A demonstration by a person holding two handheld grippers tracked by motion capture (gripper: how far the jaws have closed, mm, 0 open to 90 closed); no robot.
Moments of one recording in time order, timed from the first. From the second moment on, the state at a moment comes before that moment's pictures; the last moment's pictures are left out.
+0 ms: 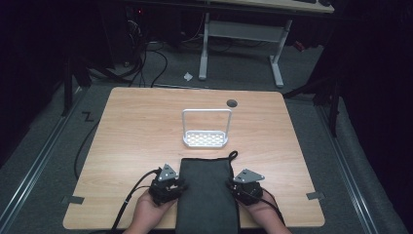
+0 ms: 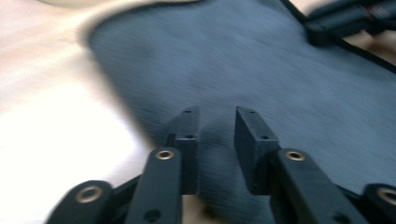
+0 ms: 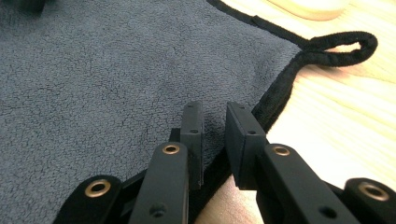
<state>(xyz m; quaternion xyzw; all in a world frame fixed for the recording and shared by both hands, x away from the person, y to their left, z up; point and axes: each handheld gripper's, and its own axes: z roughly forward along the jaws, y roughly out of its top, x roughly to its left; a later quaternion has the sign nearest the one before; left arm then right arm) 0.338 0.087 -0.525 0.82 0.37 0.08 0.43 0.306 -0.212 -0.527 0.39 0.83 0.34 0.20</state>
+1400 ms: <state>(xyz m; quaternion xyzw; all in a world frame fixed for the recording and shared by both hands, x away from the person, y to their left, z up) 0.389 0.078 -0.538 0.79 0.43 0.08 0.44 0.376 -0.204 -0.531 0.47 0.79 0.35 0.18</state>
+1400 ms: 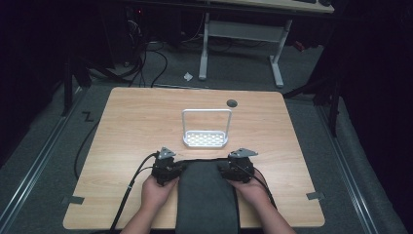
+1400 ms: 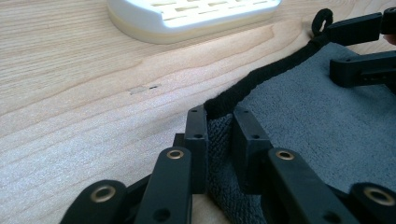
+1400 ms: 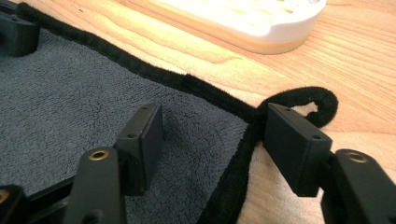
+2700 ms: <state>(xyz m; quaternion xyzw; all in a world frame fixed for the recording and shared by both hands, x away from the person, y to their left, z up) 0.381 0.085 -0.525 0.77 0.40 0.09 0.49 0.345 -0.203 -0.515 0.42 0.79 0.40 0.21</state>
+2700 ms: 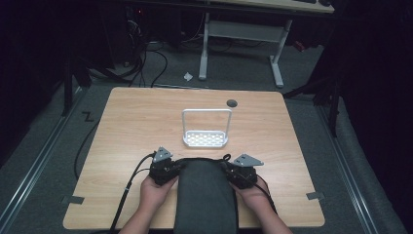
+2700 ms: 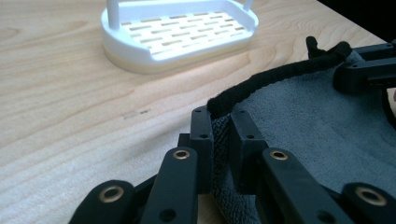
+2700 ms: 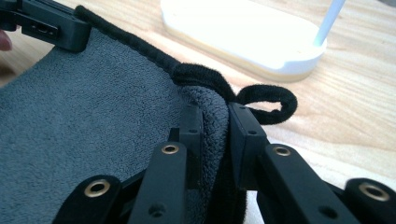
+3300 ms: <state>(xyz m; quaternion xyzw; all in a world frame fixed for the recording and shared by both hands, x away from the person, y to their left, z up) 0.379 0.085 -0.481 0.74 0.40 0.12 0.53 0.347 -0.200 -0.482 0.40 0.76 0.44 0.26</state>
